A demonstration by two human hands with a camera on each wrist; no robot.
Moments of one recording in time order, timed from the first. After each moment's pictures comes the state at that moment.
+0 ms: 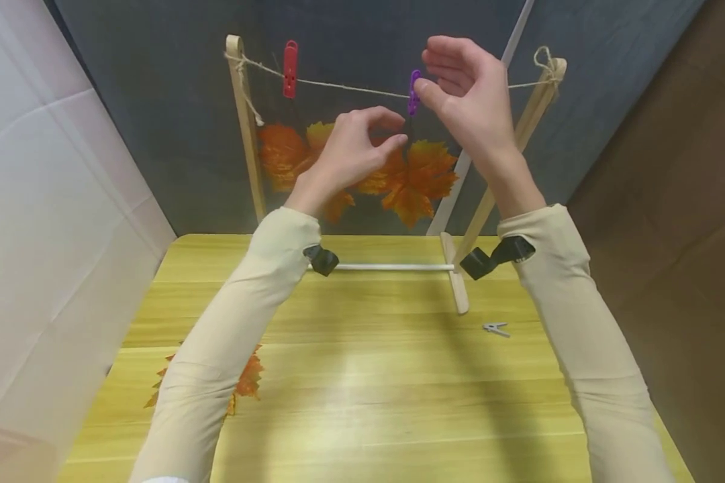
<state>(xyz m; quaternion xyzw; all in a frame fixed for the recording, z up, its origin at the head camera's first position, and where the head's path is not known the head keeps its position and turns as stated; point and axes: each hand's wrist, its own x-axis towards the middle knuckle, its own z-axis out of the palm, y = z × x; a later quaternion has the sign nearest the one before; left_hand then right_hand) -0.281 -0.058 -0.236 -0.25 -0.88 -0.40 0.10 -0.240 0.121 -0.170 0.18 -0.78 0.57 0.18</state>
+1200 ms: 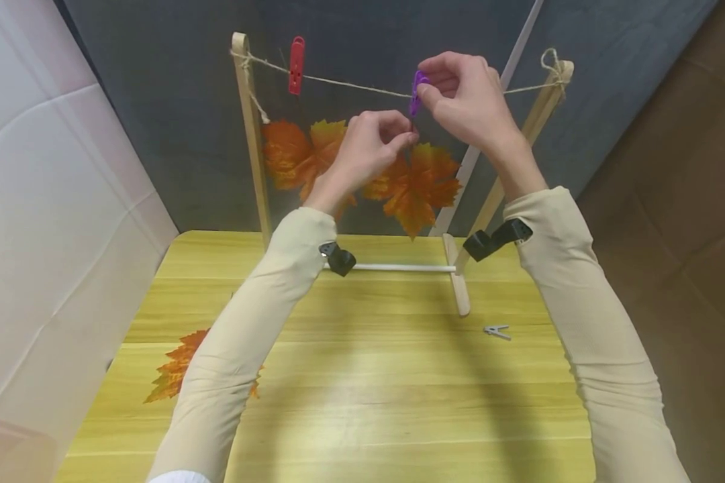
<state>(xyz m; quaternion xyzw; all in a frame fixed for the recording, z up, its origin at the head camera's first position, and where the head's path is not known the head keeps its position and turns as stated) -0.288 -0.041 -0.244 -0.21 -0.86 -0.44 0.09 -0.258 0.125 -0.163 0.16 -0.92 0.34 0.12</state>
